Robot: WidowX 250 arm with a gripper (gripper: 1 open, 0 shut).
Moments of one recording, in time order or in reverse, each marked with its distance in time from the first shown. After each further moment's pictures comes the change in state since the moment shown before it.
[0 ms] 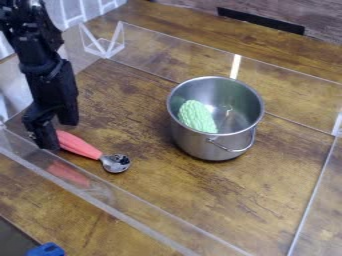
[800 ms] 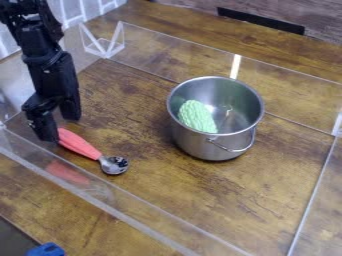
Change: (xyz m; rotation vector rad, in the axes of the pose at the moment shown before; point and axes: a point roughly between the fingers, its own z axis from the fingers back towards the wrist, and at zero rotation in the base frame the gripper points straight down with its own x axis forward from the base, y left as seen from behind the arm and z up) arm 0.000 0.015 0.001 -0.044 -0.047 -0.069
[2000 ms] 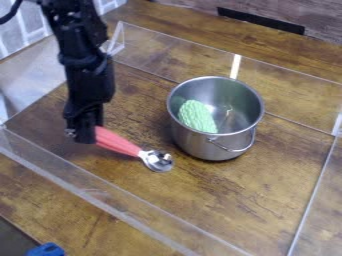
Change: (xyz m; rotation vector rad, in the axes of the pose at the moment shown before) arm 0.076 -0.019 0.020 0.038 0.099 0.141
